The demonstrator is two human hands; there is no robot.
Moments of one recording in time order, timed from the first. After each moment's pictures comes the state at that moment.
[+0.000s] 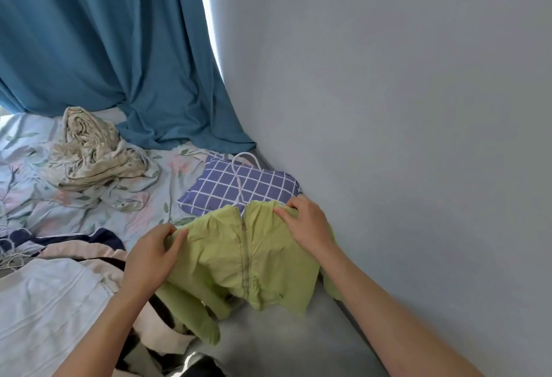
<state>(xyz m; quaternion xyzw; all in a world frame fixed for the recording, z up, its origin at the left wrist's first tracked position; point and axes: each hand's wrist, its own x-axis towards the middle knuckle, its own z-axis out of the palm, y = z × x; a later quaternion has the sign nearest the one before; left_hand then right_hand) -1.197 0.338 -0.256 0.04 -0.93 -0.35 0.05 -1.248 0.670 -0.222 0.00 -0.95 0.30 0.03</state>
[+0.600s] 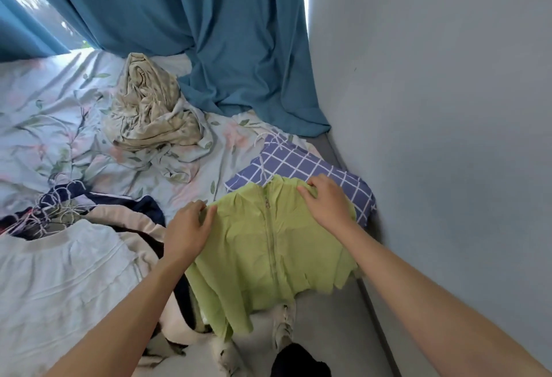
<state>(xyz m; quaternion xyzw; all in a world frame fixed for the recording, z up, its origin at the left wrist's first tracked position) -1.391 0.309 -0.381 0.22 -0.93 -0.28 0.00 -1.531 0.604 -0.371 0.12 -0.95 0.27 -0.08</state>
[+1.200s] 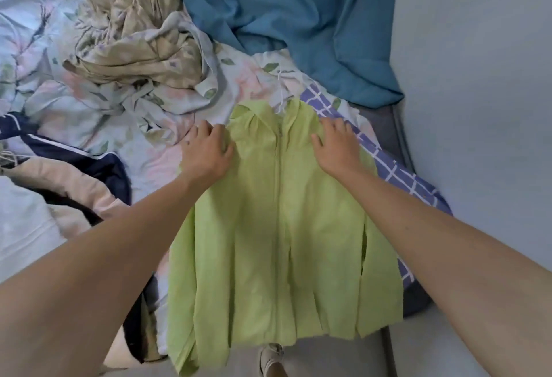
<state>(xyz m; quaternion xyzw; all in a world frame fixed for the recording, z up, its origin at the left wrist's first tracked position) -1.608 0.261 -0.637 0.26 -0.95 -0.17 -0.07 -1.754 0.520 -0.654 0.19 -0.97 0.12 -0.12</state>
